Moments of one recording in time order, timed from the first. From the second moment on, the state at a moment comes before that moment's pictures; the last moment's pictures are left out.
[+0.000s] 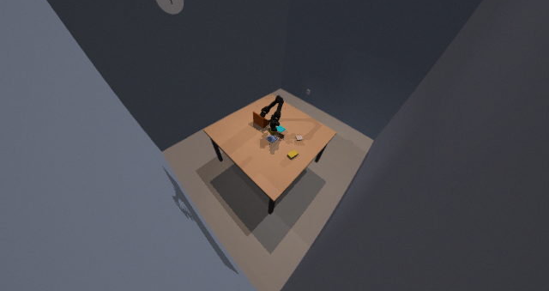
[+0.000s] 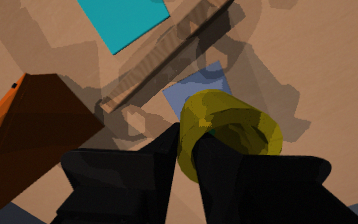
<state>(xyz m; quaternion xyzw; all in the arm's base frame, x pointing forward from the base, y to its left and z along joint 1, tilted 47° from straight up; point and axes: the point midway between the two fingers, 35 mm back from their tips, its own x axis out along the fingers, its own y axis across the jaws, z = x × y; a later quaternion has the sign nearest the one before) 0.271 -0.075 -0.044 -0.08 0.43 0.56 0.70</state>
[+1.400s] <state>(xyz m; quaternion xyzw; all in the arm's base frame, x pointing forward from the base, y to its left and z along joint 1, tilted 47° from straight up) 0.257 -0.021 0.015 -0.08 0.43 0.56 0.70</state>
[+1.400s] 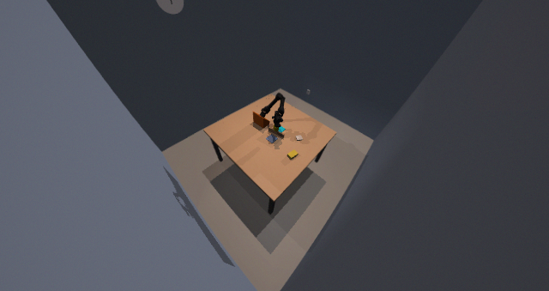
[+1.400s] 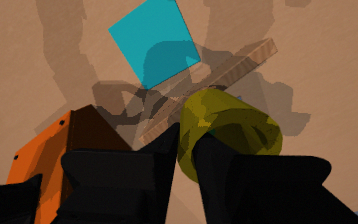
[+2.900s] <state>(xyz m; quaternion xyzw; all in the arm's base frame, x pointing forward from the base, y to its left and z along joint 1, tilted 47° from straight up) 0.240 0.039 0.082 -0.08 0.43 0.56 0.70</state>
